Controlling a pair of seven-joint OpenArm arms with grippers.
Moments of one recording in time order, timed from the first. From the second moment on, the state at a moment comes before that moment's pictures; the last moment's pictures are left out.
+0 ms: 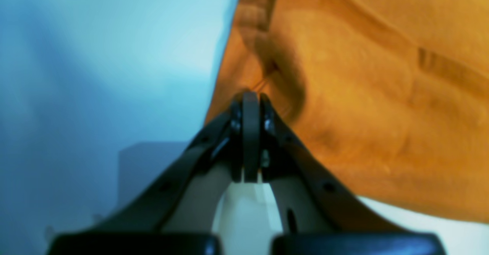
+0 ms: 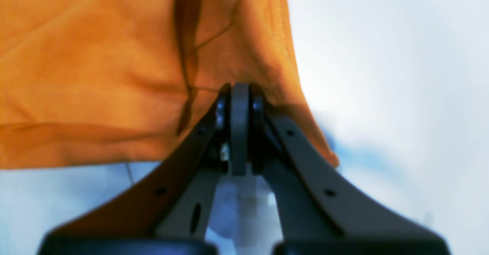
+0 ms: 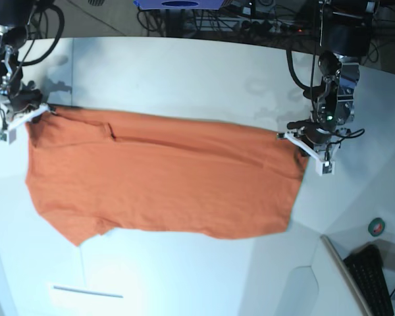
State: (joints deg) left arm 1.4 -18.6 -0.1 62.3 -17.5 -0.5 21.4; right arm -10.1 12.2 22.7 67.8 16.2 14.6 -33.2
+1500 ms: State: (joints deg) left arm 23.8 -20.3 -9.6 80.3 -17.0 -0.1 25.4; right arm -31.4 6.5 23.0 84.1 16.1 14.5 -33.5
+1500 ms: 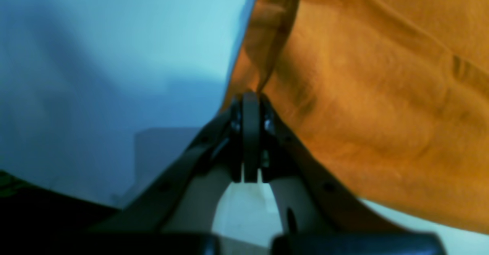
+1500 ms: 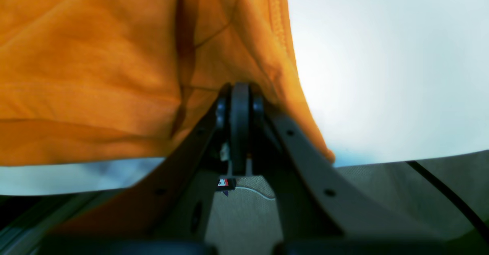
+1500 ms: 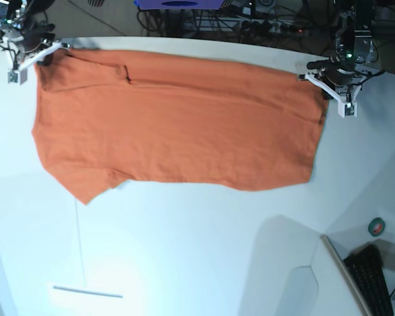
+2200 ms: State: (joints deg) left arm 23.9 -21.4 -20.9 91.8 -16.1 0.4 32.6; right arm -27.1 9.4 22.5 97.5 14.9 14.4 -36.8
